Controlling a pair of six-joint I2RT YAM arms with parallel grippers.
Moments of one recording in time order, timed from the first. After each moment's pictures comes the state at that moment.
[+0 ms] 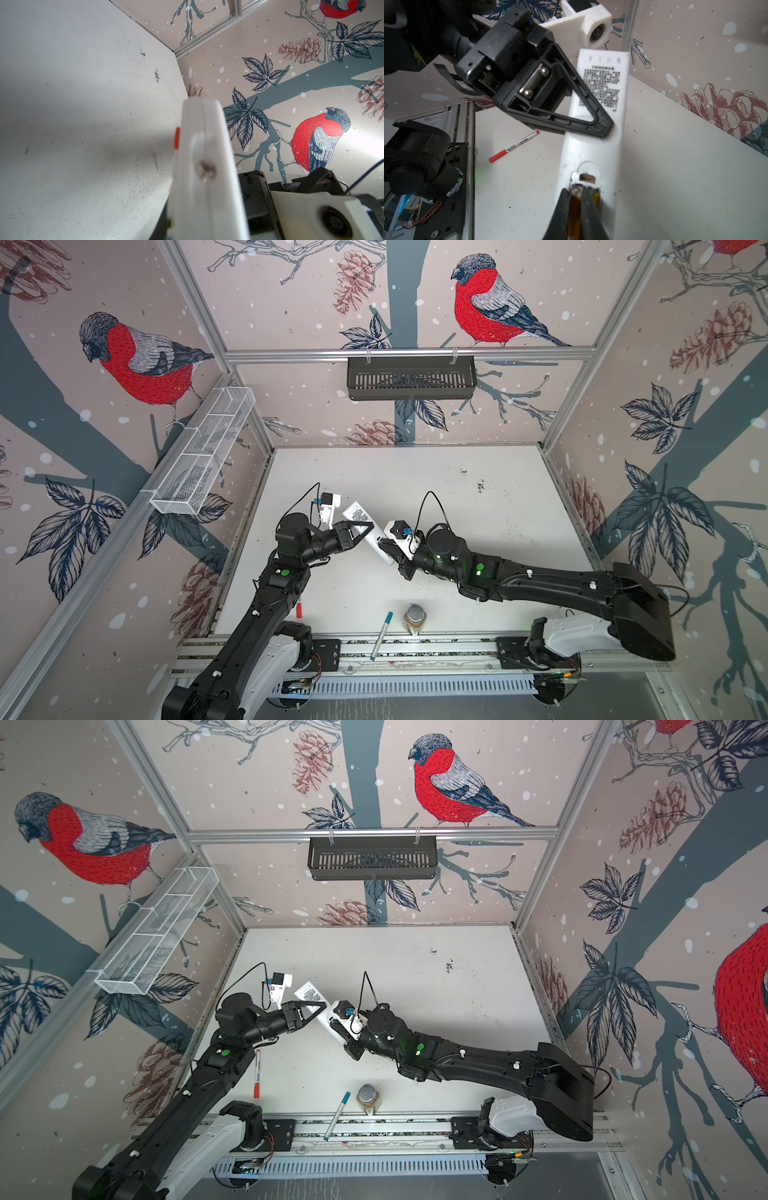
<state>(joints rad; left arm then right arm) -0.21 0.82 0.49 0.11 0.86 -0.90 1.15 1.38 0.80 0.27 0.00 -0.02</state>
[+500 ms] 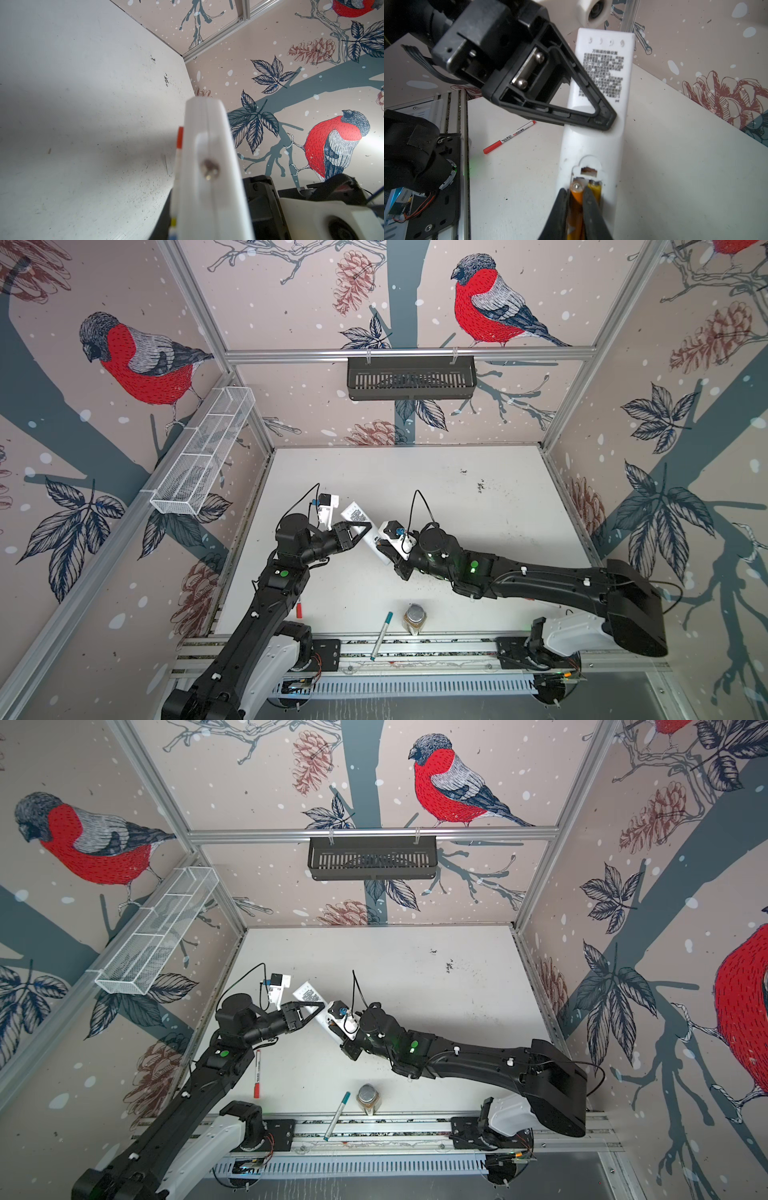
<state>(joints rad) -0.21 0.81 0.49 0.06 0.81 -0.84 1.16 1.42 0.85 0.17 0.03 -0.02</state>
